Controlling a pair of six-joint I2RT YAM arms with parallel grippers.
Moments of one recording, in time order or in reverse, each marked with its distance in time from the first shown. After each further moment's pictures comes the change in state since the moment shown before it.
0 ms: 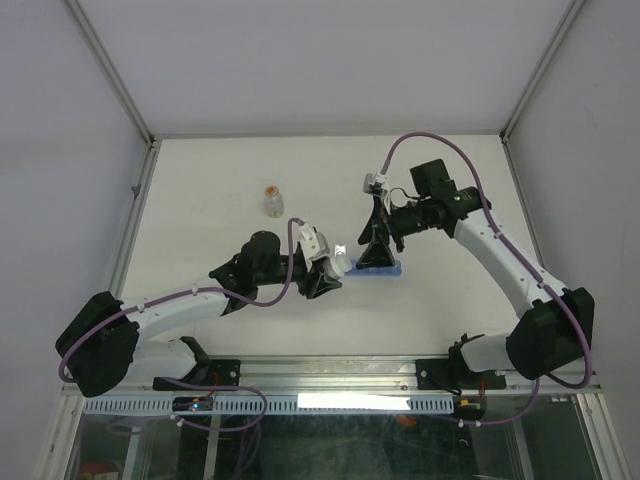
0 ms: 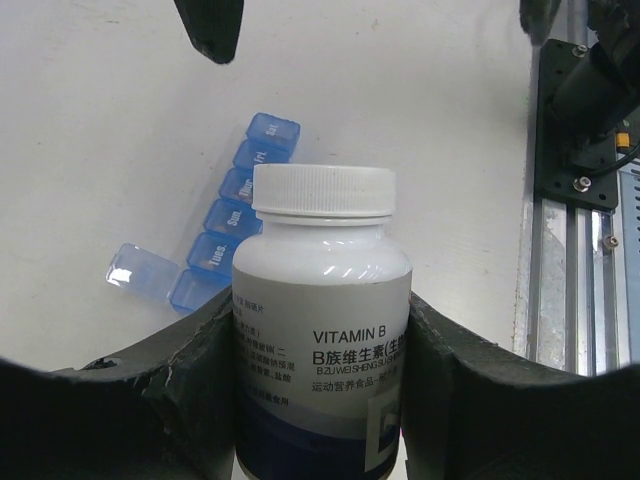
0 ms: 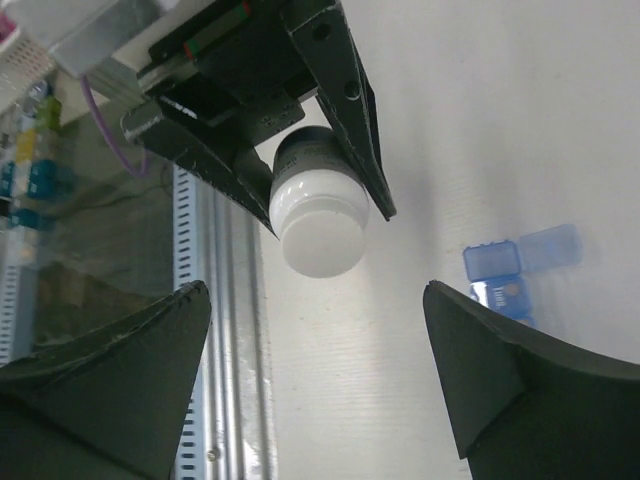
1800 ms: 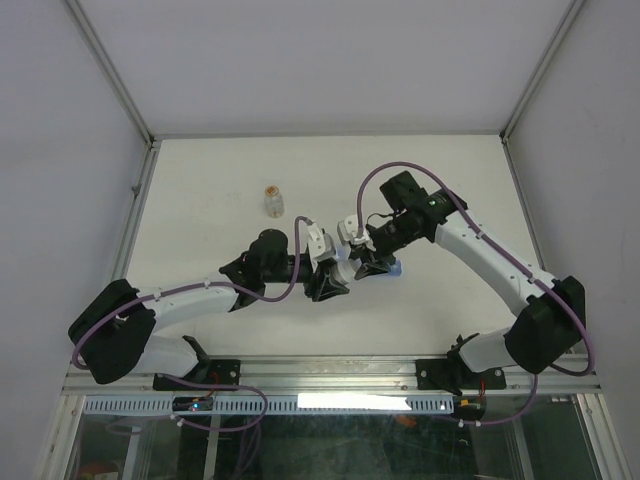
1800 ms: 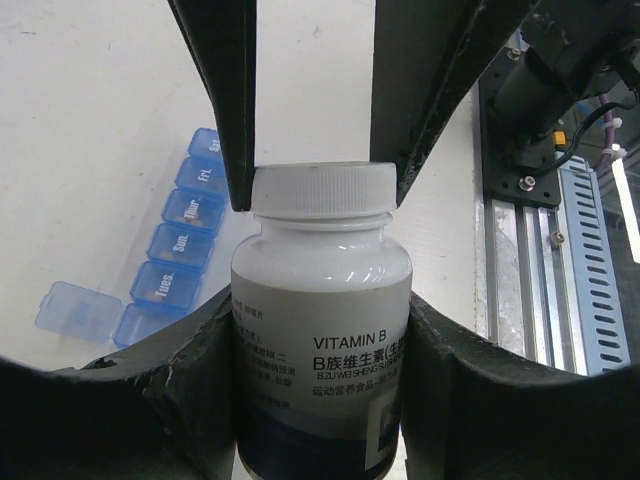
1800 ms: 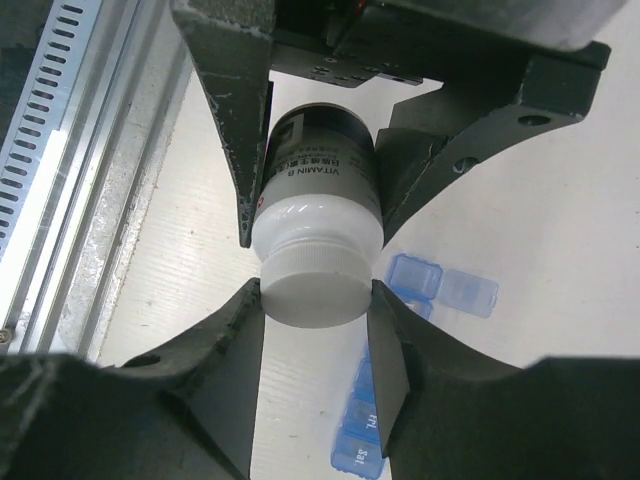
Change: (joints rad) left arm -0.019 0.095 0.021 0.077 0.106 -0.048; right arm 0.189 0.061 0.054 -0.196 0.207 -0.649
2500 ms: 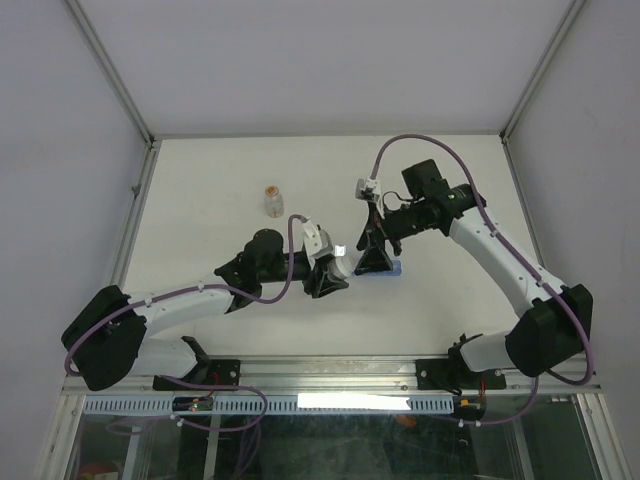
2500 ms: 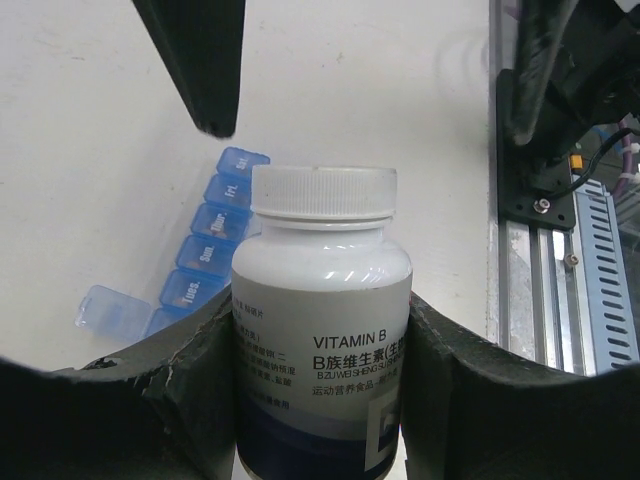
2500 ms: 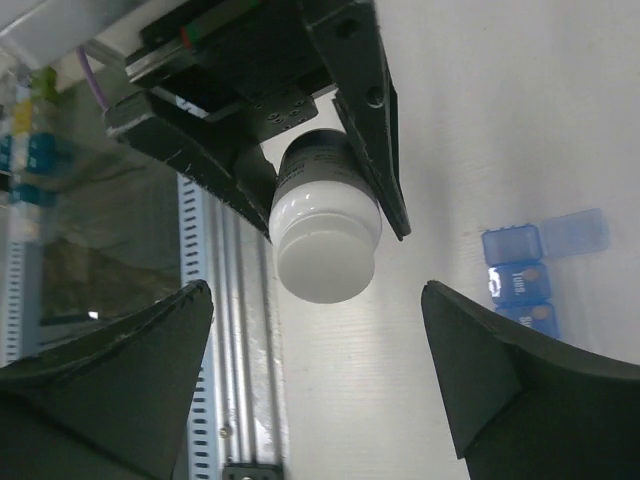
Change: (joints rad) left arm -0.001 -0.034 0.002 -0.003 -0.050 -0.004; right arm -0.135 -0.061 -0.019 0.098 -0.132 0.601
